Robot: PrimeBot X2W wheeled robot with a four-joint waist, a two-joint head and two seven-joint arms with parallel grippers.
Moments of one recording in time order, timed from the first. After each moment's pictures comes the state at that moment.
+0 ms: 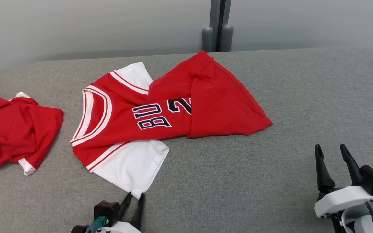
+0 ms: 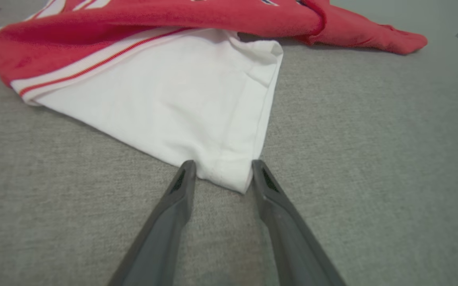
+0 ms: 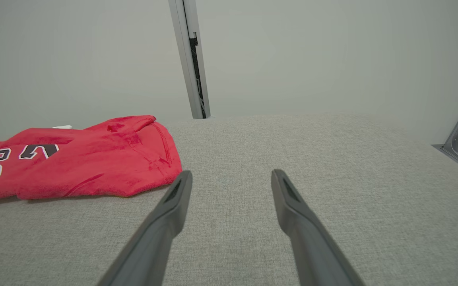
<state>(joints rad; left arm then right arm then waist) -0.16 0.05 -0.37 0.69 -0.35 -0.01 -0.26 -0.17 -0.08 -0.05 0.41 0.17 0.13 -0.26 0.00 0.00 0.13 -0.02</state>
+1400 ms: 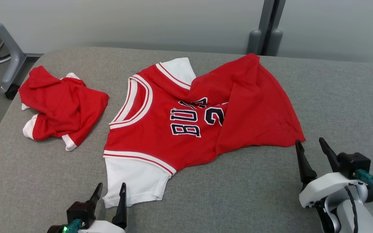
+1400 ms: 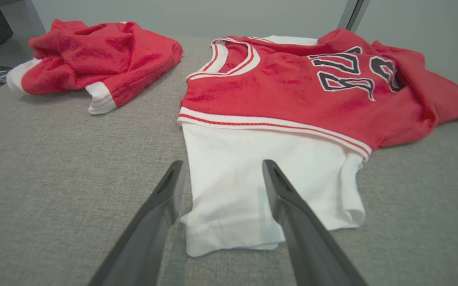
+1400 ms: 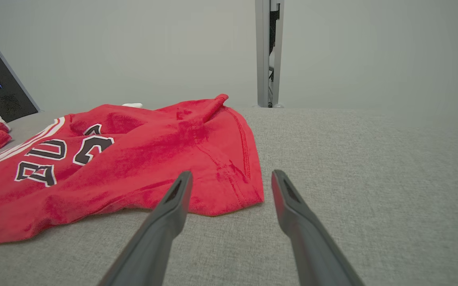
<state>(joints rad) -0.04 0.05 -0.16 0.48 -0.24 0.03 -0.26 -0.27 -0.07 0.03 0.57 0.17 0.13 -0.26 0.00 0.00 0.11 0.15</state>
